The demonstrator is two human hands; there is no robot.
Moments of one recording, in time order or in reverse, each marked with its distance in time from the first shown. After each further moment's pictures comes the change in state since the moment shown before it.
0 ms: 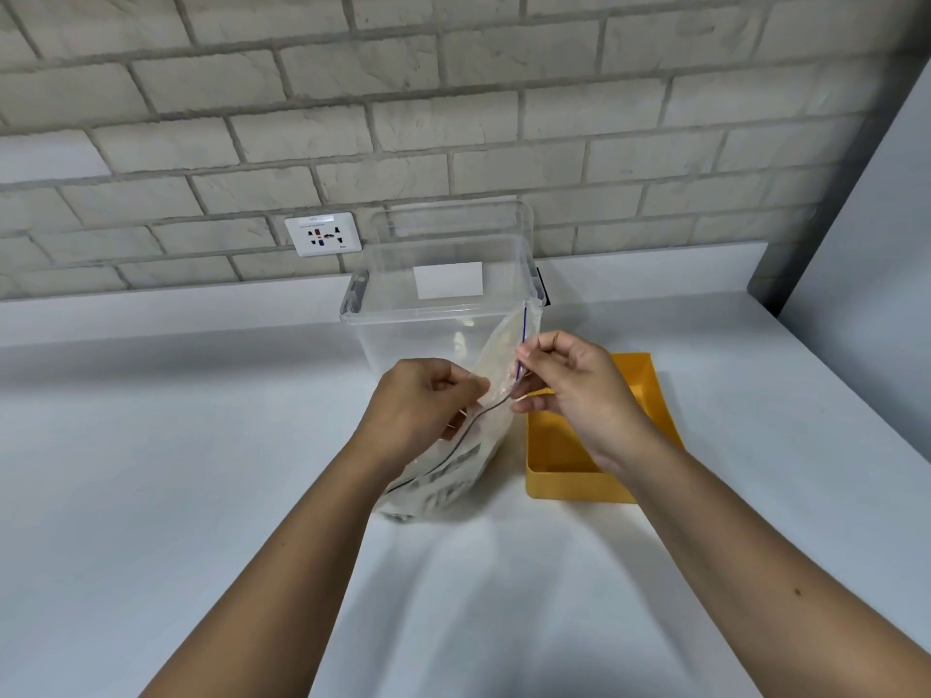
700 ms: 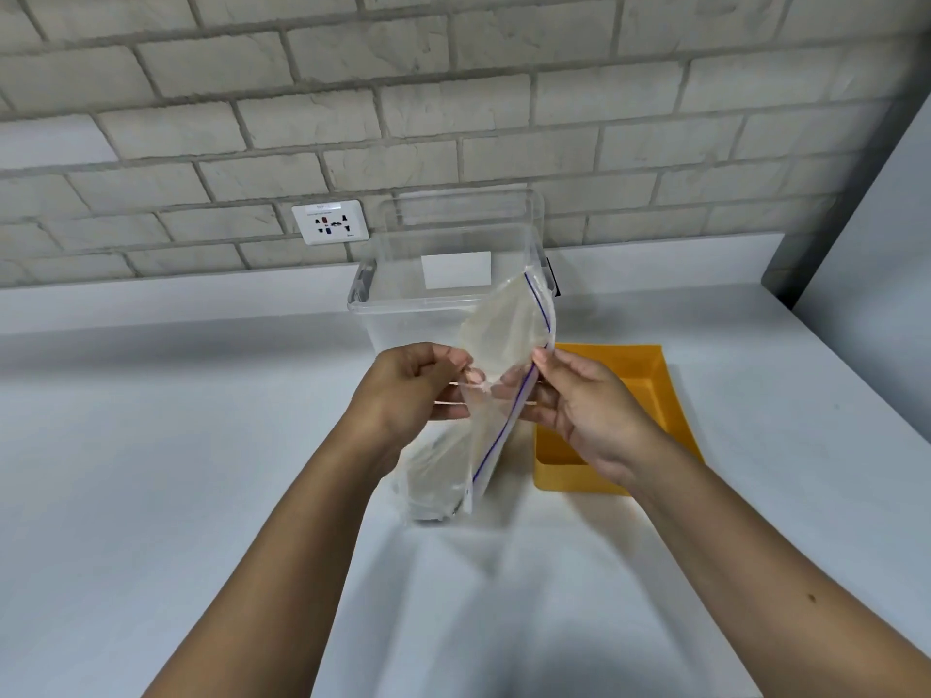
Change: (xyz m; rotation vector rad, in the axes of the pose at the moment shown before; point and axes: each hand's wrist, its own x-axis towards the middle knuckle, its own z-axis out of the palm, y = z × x) left_hand -0.006 0.003 -0.011 -0.286 -0.023 -0.039; right_hand -0.010 0.011 0.005 0.199 -0.124 0.141
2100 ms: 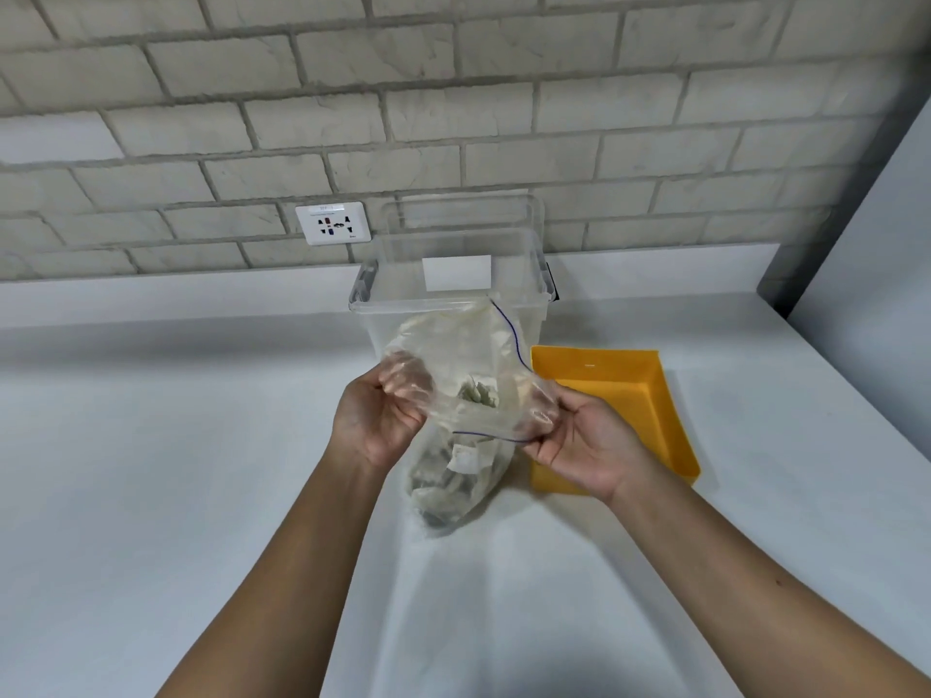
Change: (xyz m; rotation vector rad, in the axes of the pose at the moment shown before) left_hand 0.048 -0.068 -0.031 -1.542 -0.357 -0.373; right_hand 0.010 0.027 -0.014 0.659 0.110 0.406
